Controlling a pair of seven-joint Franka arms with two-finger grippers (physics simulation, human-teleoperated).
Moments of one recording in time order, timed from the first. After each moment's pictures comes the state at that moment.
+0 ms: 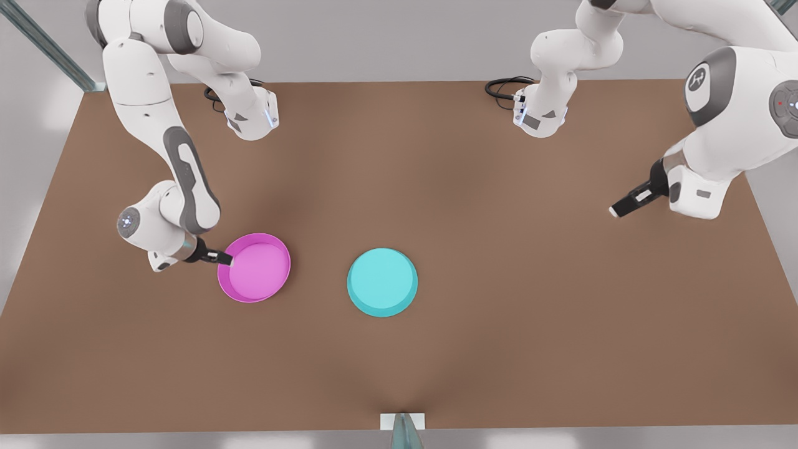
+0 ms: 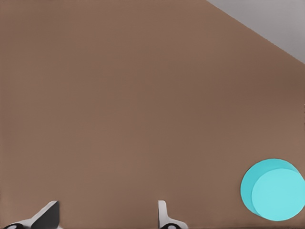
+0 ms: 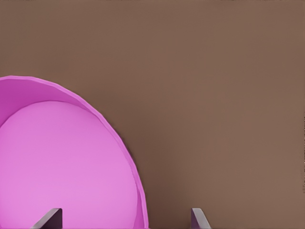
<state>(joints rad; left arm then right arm) 0.01 0.16 -0.10 -1.31 -0.05 1.37 -0.61 0.07 0.39 -0.14 -2.19 0.47 2.50 -0.22</state>
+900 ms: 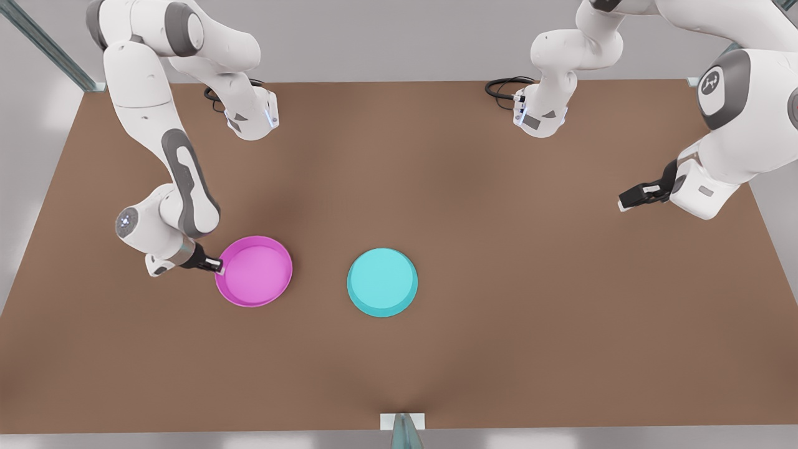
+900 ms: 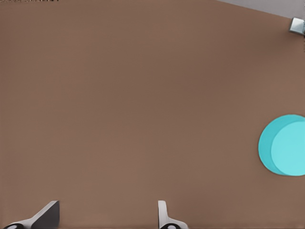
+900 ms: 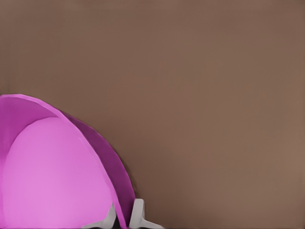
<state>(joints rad) 0.02 0.17 -0.07 -1.30 -0.04 1.37 -0.26 0.06 0.39 -0.12 -2.15 0.52 2.53 -0.28</state>
